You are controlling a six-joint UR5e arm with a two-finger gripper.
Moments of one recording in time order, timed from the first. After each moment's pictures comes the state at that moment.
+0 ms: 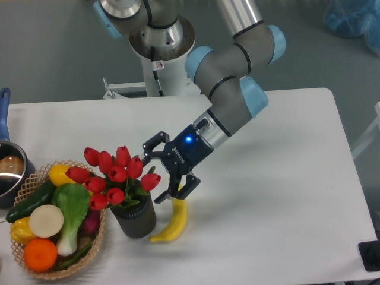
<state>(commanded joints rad) 2.55 -1.91 -1.82 -0.98 0.43 1.59</state>
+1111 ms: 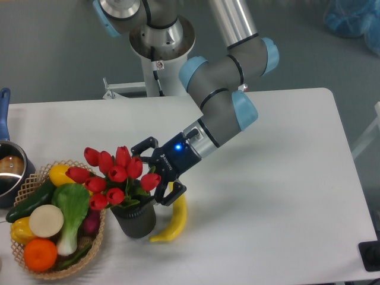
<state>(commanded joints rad) 2.51 -1.95 -1.81 -0.98 0.37 1.58</state>
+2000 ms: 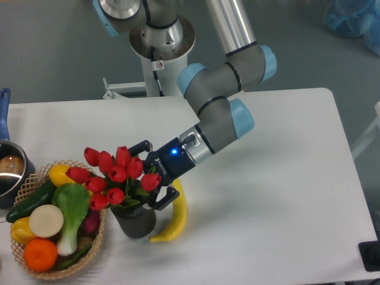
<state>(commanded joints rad) 2.50 -1.98 -1.80 -0.98 0.29 1.58</state>
